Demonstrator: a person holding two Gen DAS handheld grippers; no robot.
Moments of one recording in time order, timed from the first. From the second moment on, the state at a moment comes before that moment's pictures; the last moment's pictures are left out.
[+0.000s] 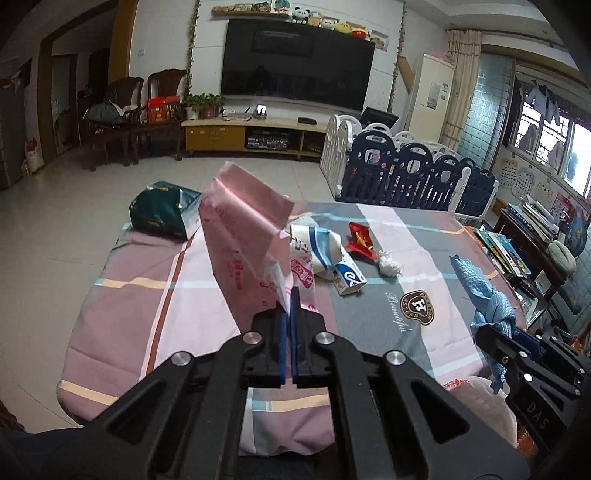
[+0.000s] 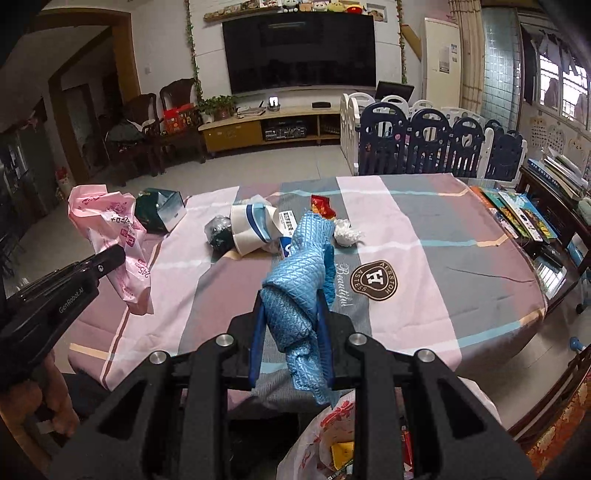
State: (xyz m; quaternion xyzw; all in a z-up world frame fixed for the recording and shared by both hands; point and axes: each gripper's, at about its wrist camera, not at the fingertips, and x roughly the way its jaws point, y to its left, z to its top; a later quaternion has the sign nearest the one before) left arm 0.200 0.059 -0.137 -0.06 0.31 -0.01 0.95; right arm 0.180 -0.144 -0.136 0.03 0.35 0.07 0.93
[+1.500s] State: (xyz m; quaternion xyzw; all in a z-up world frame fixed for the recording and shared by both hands) left arm 0.116 -0.114 -0.179 0.09 0.39 -0.32 0.86; right arm 0.079 -0.306 -0.168 0.16 0.43 -0.09 0.88
